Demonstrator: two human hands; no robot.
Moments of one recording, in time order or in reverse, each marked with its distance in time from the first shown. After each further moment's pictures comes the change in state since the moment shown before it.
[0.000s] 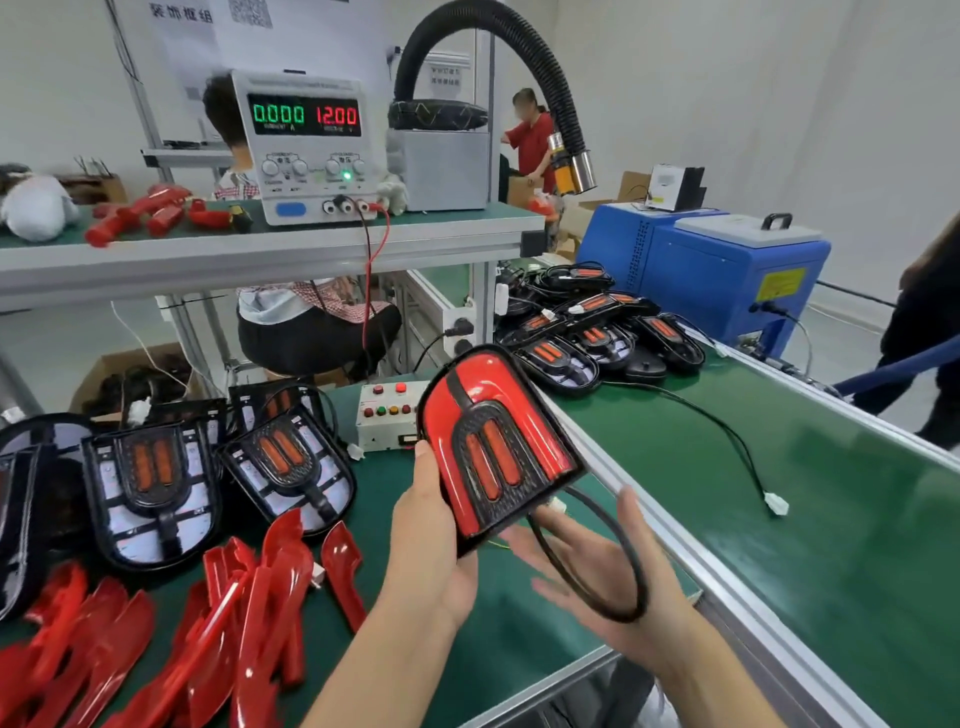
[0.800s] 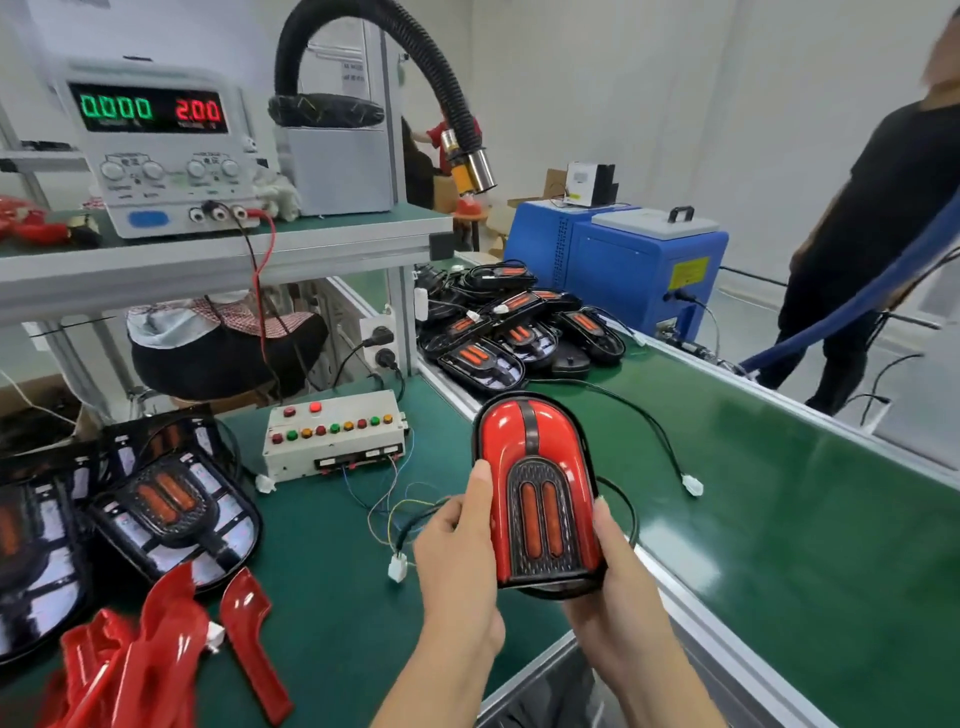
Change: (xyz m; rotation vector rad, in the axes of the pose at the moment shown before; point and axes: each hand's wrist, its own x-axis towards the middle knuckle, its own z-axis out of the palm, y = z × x) left_hand -0.003 -0.080 0.051 0.260 -0.043 -0.061; right_hand -0.013 0.004 -0.030 0.293 0.421 -0.379
